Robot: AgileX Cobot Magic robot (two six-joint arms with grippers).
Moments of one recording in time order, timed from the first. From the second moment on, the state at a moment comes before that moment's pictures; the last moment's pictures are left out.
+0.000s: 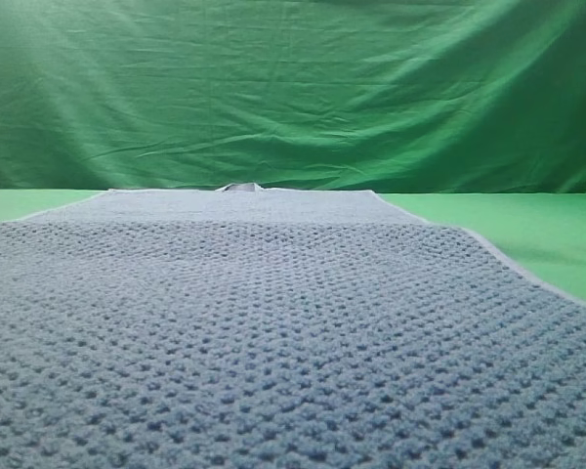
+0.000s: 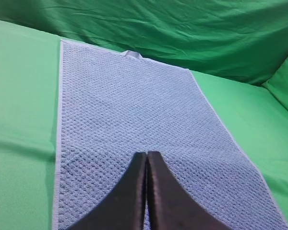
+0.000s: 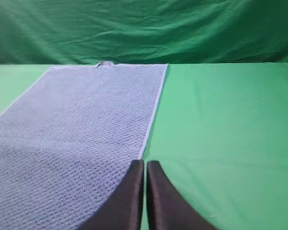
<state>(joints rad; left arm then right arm) -0.03 0.41 -0.32 -0.86 0.32 0.49 0.15 0.40 -0.33 0.64 0.34 -0.58</state>
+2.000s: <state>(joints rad) -0.09 1.71 -1.13 -0.12 0.63 0.14 0.32 1.90 -1.36 0.29 0.80 -0.22</state>
